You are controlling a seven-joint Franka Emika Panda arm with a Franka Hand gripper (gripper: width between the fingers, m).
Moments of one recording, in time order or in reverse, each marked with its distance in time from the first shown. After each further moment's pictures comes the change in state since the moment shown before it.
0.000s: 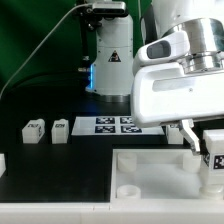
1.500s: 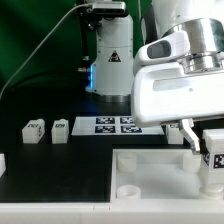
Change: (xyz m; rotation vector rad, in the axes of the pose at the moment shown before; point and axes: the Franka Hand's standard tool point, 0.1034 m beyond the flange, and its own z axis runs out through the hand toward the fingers) arm -0.005 -0.001 -0.003 -0.001 -0.007 -0.009
